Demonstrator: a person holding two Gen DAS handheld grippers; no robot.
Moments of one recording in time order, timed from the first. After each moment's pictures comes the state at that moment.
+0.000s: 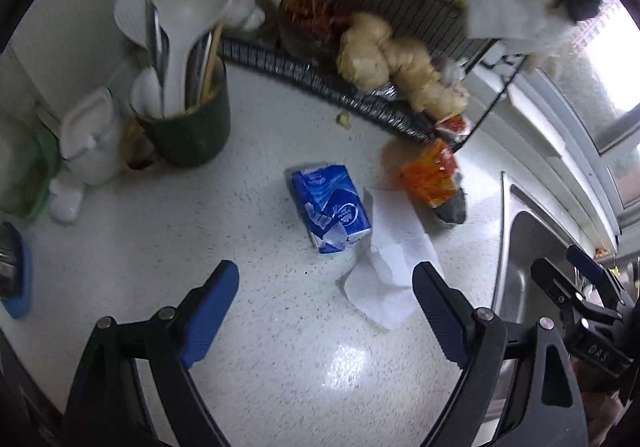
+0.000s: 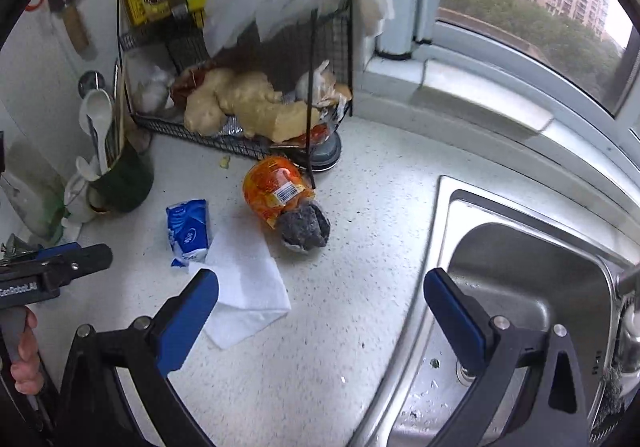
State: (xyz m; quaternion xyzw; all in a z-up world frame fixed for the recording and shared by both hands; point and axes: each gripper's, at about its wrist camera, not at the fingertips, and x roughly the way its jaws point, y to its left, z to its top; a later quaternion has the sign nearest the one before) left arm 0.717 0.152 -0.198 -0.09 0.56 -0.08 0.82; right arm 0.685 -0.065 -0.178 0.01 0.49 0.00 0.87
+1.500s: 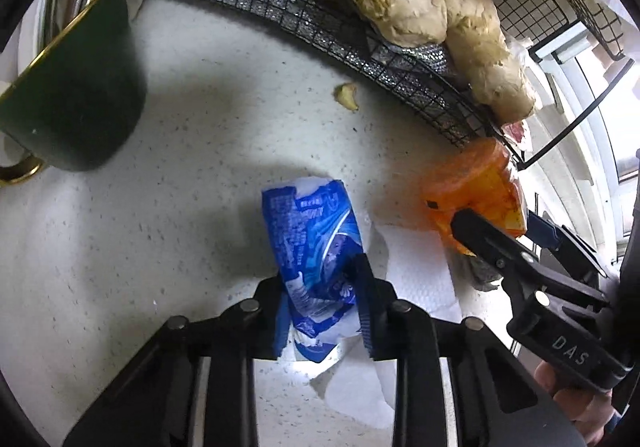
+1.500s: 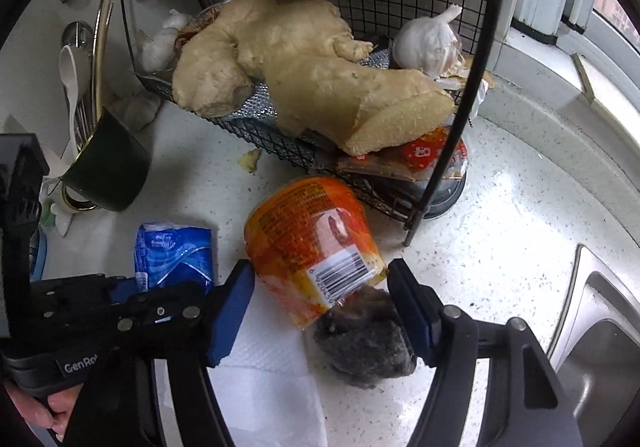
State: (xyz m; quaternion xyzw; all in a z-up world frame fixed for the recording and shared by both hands) left arm 0.793 0.138 -0.262 -0.14 0.59 -0.09 0.79; right arm 0.813 -0.016 -0.254 0.00 0.54 0.12 0.84
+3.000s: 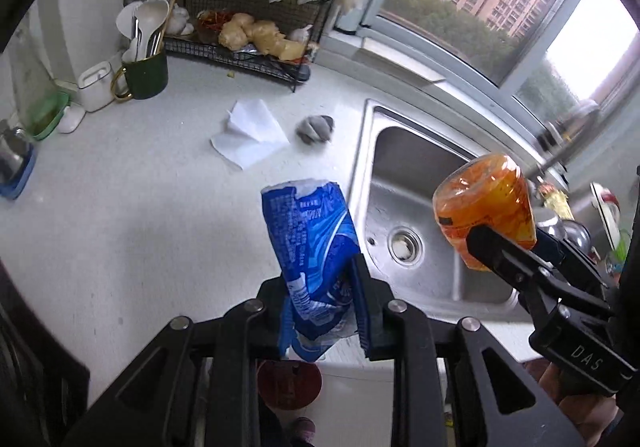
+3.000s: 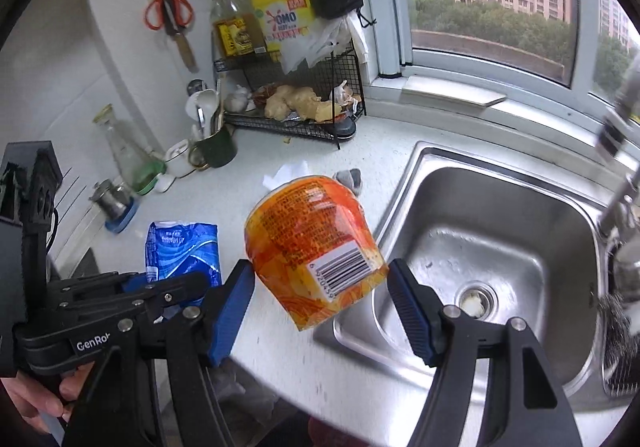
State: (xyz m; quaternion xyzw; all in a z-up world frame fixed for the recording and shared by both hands) left arm 0.437 0.026 -0.135 -0.07 0.48 -0.14 0.87; right arm 0.458 -0.103 -0.111 0.05 0.42 0.09 0.90
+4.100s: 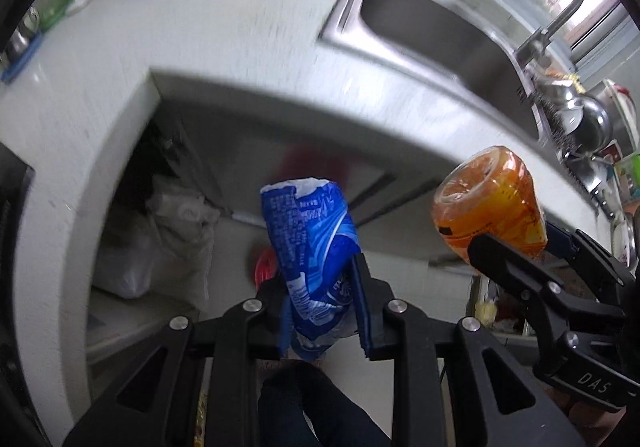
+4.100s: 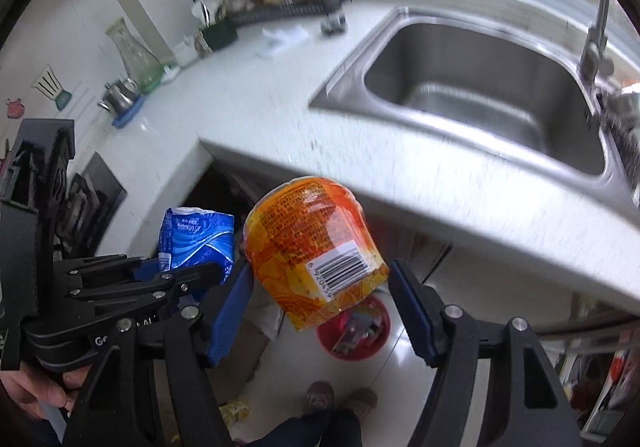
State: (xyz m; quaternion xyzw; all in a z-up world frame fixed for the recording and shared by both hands) left arm 0.280 0.008 -0.284 -0.02 0.59 -0.14 0.80; right arm 0.305 -0.093 -0.233 0.08 0.52 0.09 0.85
